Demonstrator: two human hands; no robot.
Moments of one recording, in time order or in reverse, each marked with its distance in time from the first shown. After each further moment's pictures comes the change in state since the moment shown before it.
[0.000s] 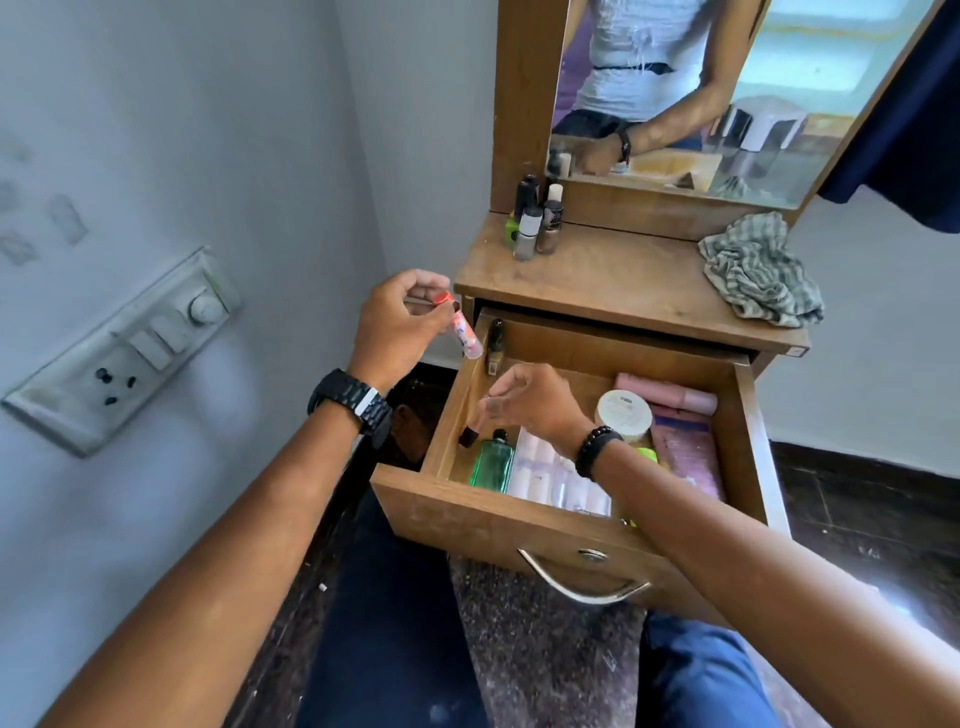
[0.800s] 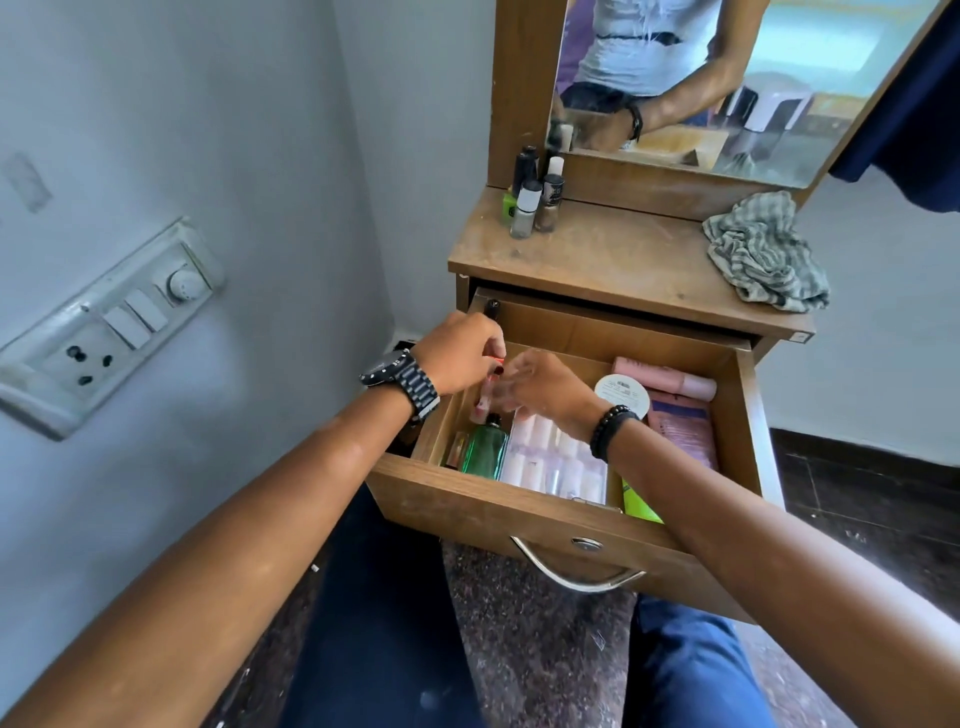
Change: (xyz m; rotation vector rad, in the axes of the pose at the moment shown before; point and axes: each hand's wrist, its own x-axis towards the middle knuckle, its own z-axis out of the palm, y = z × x) left_hand -0.006 -0.013 0.052 0.654 -0.493 0.126; right_hand 0.000 -0.003 -0.012 -0.072 -0.123 0.135
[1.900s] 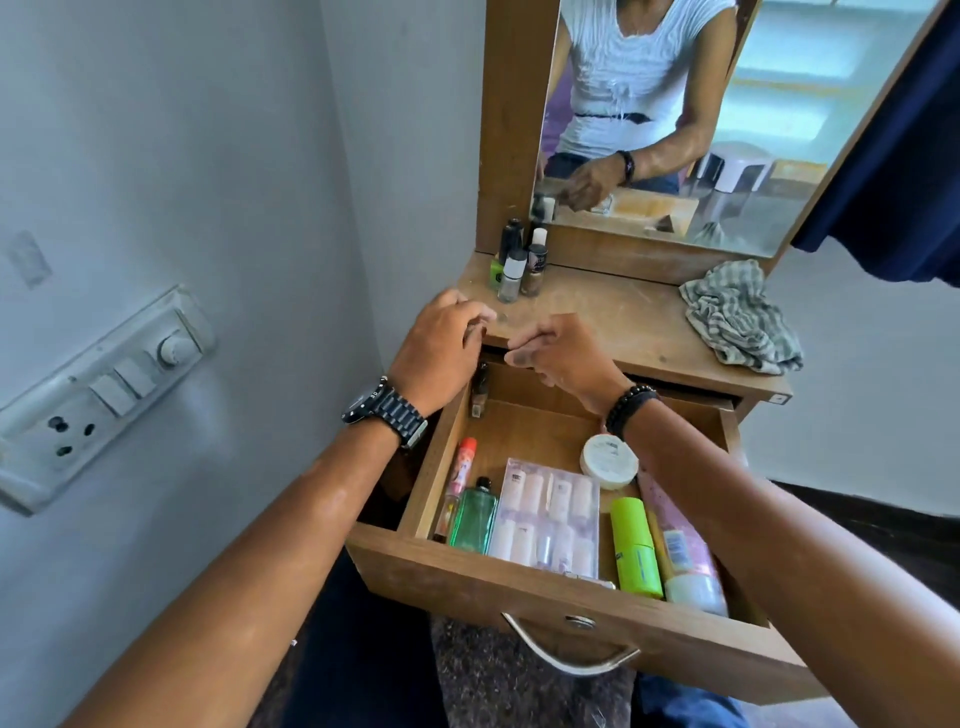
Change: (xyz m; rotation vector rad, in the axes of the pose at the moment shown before) left_hand 0.019 0.013 -0.038 -0.073 0.437 0.105; right_hand 0.020 -0.048 -0.059 0.011 0.233 -0.230
